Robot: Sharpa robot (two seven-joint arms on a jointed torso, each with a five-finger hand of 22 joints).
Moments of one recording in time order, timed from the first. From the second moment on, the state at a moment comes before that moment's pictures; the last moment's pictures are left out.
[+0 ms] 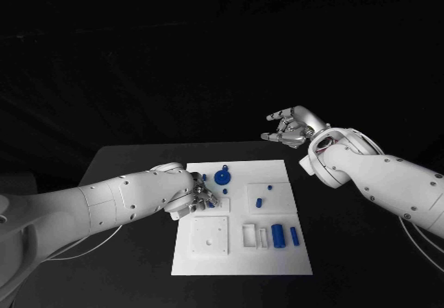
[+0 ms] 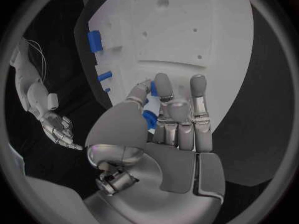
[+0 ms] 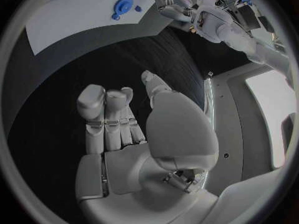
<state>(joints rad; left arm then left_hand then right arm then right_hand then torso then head) 1.29 -0.46 -0.24 1.12 -0.85 -0.06 -0.56 1.10 0.05 0.10 -0.14 0.57 1.19 0.04 0.24 0.74 1.47 -0.09 0.61 0.31 1.41 -0.14 1.23 0.61 0.02 1.26 -0.16 0.43 1.31 1.12 -0.70 0.28 1.34 -1.27 -0.40 -0.14 1.35 -0.18 0.15 0.08 0.31 0.82 0.13 0.06 0.05 1.10 0.03 0.94 0.83 1.41 -0.05 0.92 1.00 0.08 1.46 -0.07 0.86 1.31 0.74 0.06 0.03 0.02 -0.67</state>
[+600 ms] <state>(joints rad) 1.28 -0.45 -0.24 1.12 -0.85 -0.05 -0.55 1.11 0.06 0.07 -0.08 0.56 1.19 0.04 0.31 0.74 1.47 -0.09 0.61 0.31 1.41 -0.14 1.23 0.61 0.02 1.26 -0.16 0.43 1.31 1.12 -0.70 0.28 1.34 -1.27 -0.40 -0.14 1.35 -0.18 0.15 0.08 0.31 0.82 0.13 0.06 0.05 1.10 0.03 0.94 0.83 1.41 -0.05 0.92 1.00 0.08 1.46 -0.07 0.86 1.31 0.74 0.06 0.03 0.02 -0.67</state>
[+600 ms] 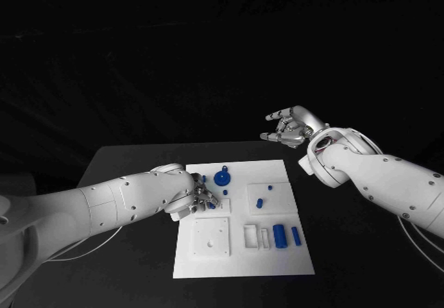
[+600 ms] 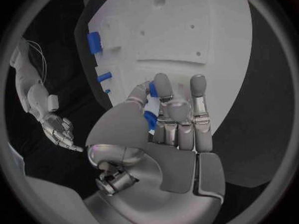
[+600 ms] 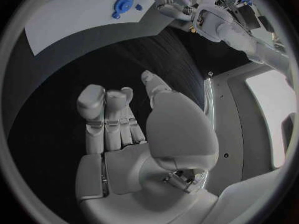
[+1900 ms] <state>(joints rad) 1.28 -0.45 -0.24 1.12 -0.88 -0.03 -0.54 1.14 0.01 -0.01 0.00 0.46 1.21 0.02 0.33 0.84 1.47 -0.09 0.61 0.31 1.41 -0.14 1.23 0.60 0.02 1.26 -0.16 0.43 1.31 1.12 -0.70 0.28 1.33 -1.26 -0.40 -0.13 1.35 -0.18 0.15 0.08 0.31 0.82 0.13 0.06 0.05 1.10 0.03 0.94 0.83 1.41 -0.05 0.92 1.00 0.08 1.46 -0.07 0.85 1.31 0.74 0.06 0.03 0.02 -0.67</state>
